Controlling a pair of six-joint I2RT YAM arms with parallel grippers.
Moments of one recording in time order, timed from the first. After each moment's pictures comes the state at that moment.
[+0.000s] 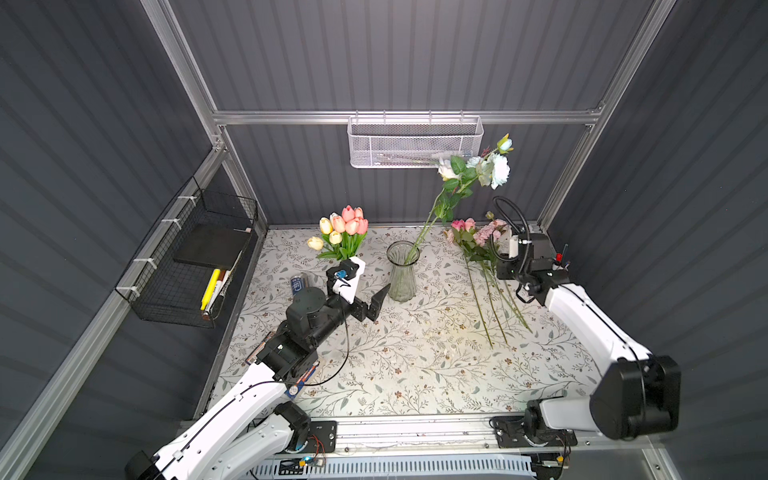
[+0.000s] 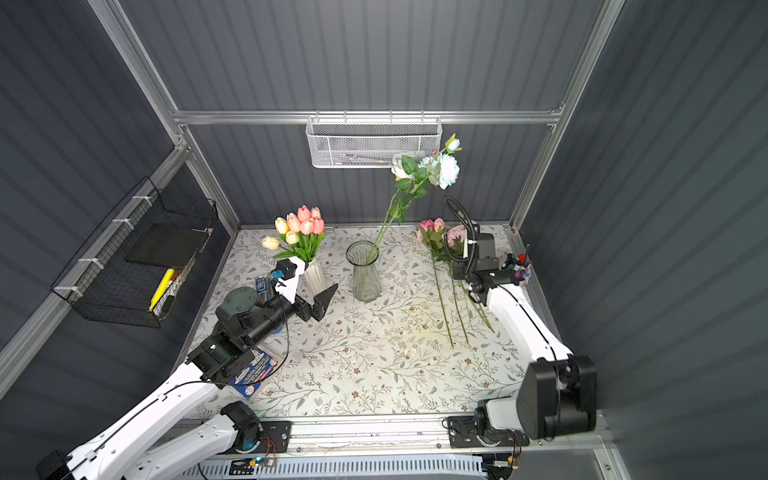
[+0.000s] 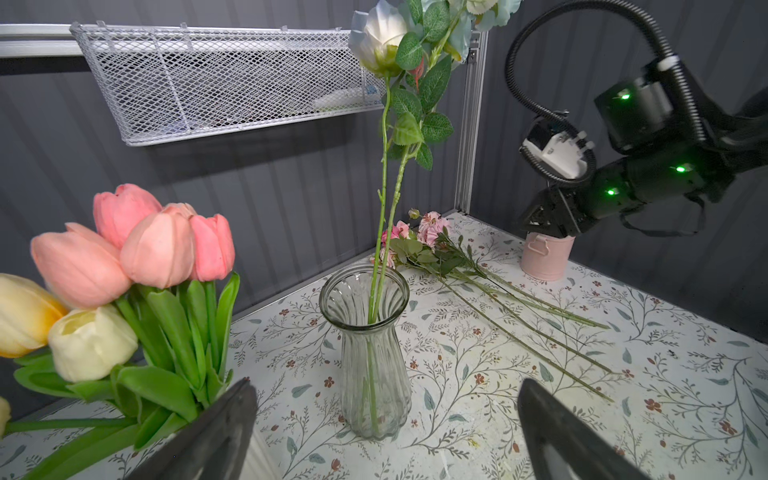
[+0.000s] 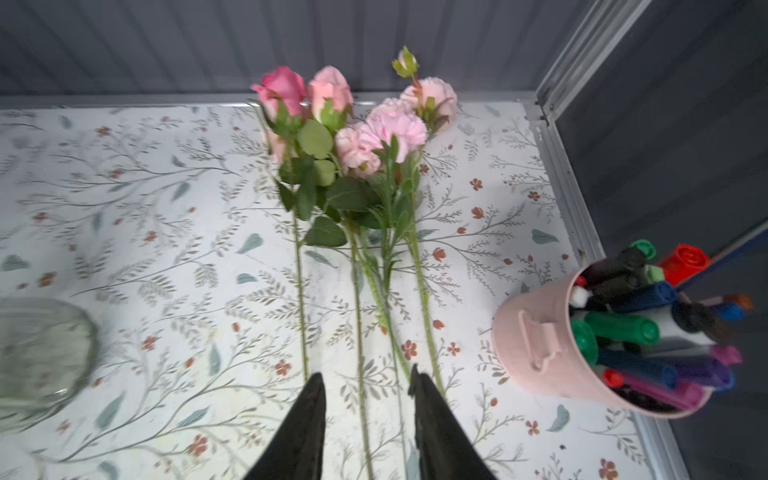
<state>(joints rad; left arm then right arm) -0.67 0.84 0.77 -0.01 0.02 0.07 0.16 1.29 1.03 -0.36 0.14 0.08</state>
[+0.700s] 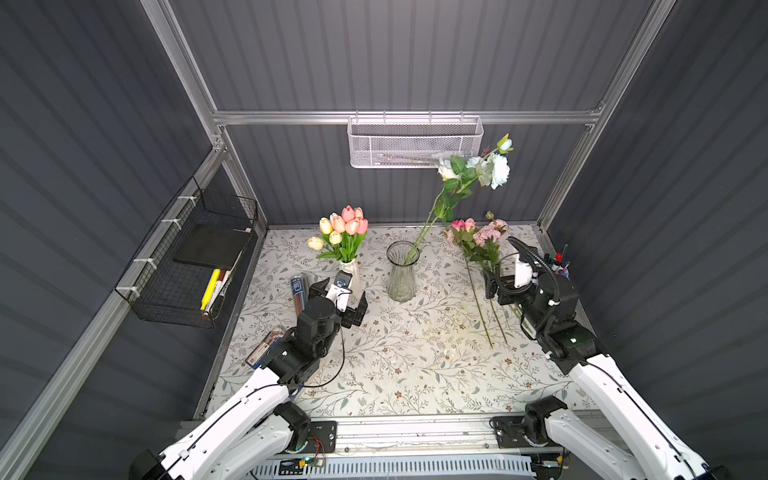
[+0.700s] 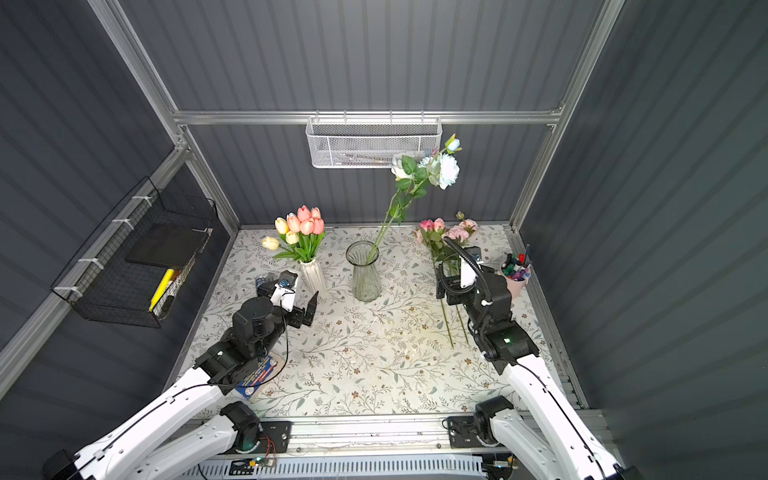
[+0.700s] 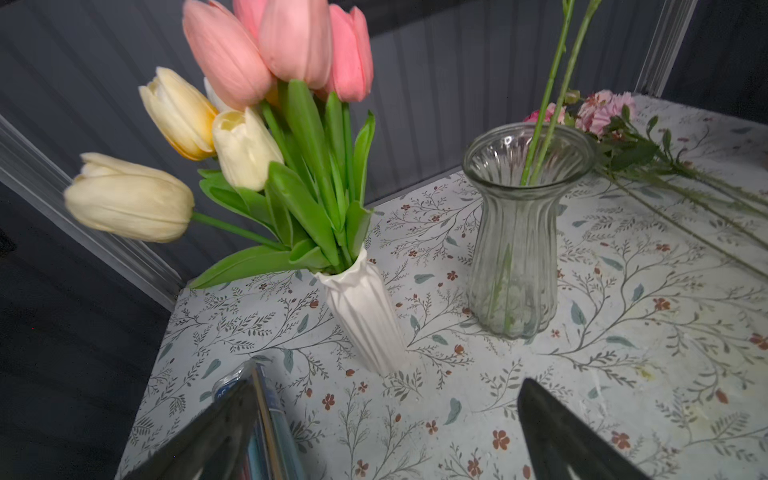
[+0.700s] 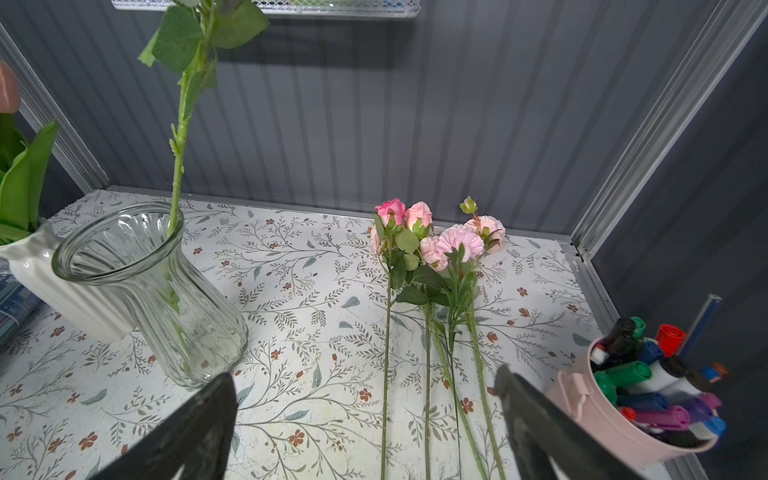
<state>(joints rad) -0.67 0.82 0.62 -0.08 -0.39 0.19 0.31 0.83 0.74 -0.14 0.12 0.04</state>
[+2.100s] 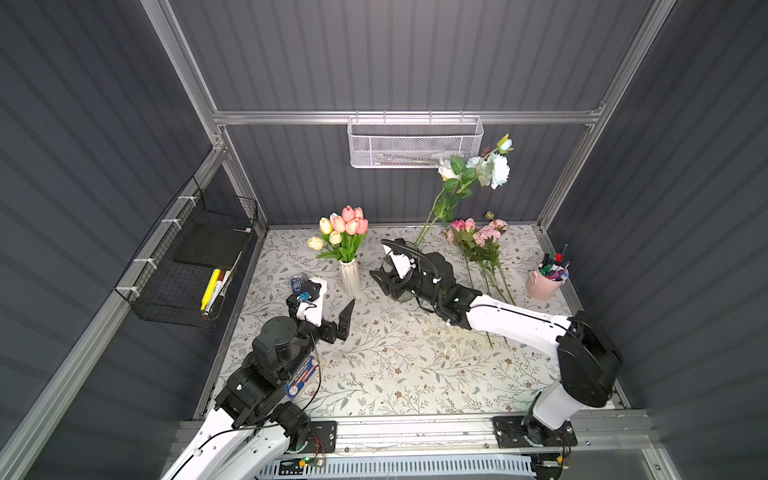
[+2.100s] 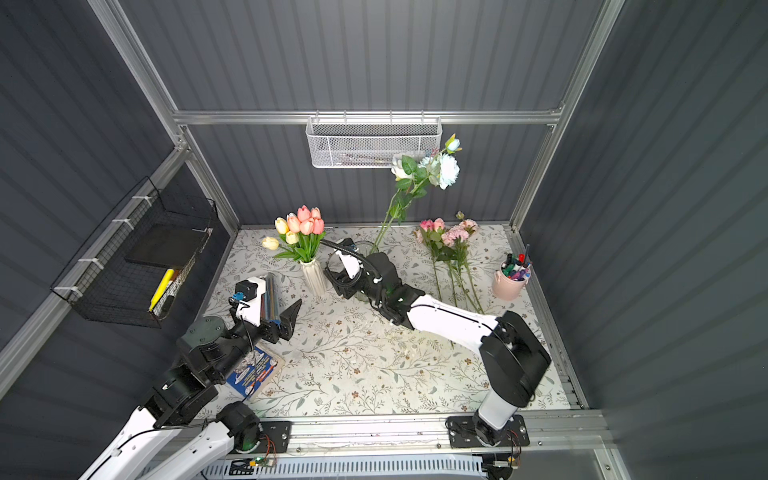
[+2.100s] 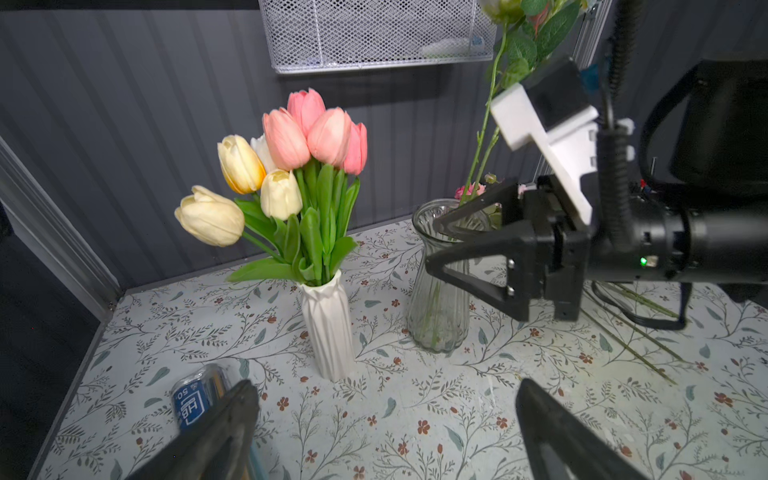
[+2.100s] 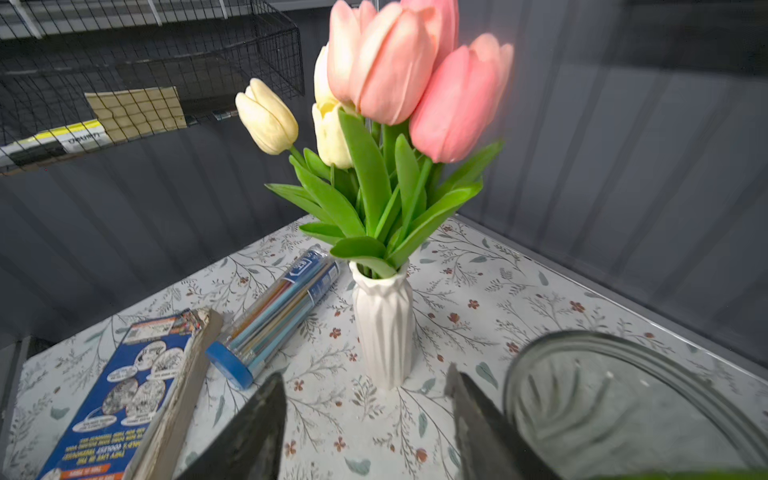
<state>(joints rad) -0.66 0.49 0.70 -0.39 -0.21 0.00 0.83 1.69 1.17 0.36 -0.08 0.06</state>
